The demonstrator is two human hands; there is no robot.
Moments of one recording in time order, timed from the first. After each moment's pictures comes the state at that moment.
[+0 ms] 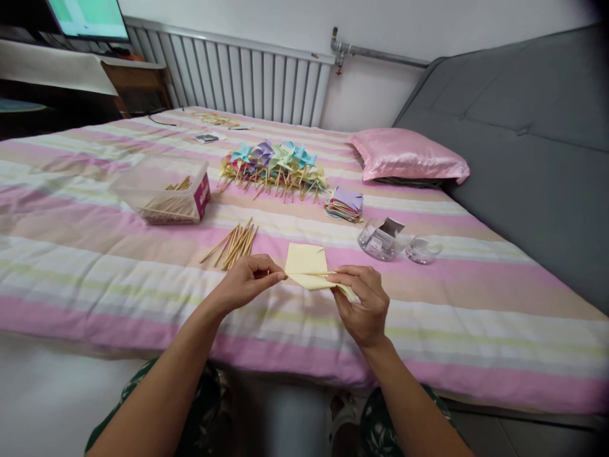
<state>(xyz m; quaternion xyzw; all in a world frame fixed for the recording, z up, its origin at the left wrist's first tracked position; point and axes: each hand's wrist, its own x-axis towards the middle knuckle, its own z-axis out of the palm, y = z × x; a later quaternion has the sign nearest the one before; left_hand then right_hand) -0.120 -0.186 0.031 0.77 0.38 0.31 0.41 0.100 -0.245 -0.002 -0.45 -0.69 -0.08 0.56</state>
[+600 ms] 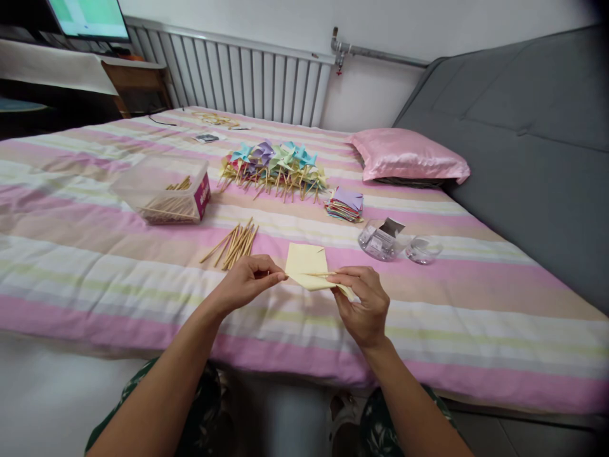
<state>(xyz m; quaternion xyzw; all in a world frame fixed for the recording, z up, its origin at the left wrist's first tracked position) -0.121 -0.186 0.031 0.77 0.38 0.31 0.40 0.100 -0.245 -0.002 -0.44 -0.69 -0.06 0.57</state>
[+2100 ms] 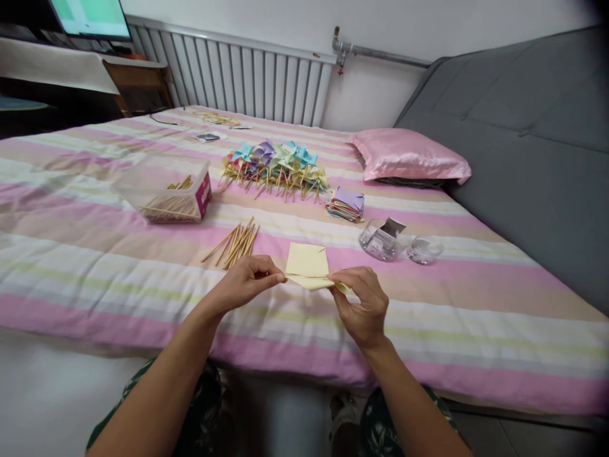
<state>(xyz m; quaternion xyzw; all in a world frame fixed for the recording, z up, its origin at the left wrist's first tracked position) -0.126 -0.184 0.030 0.80 0.36 0.28 0.39 0.098 -0.246 -0.002 -0.44 -0.70 -0.05 0.56</state>
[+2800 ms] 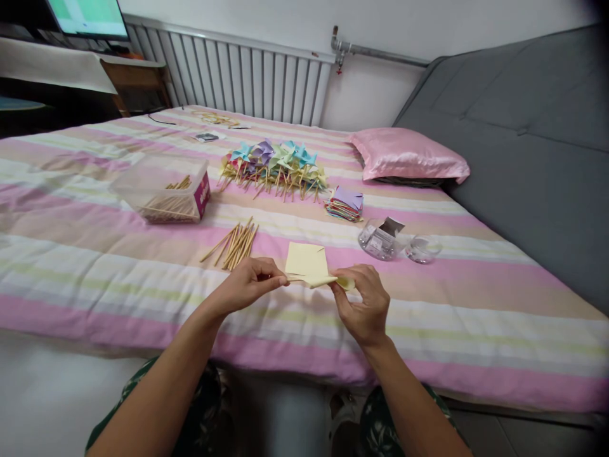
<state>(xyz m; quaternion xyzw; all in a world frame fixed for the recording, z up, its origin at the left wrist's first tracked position) -0.122 -0.188 0.030 0.79 0.35 0.28 0.42 0.099 -0.246 -0.001 -0.46 -0.69 -0.07 0.56</state>
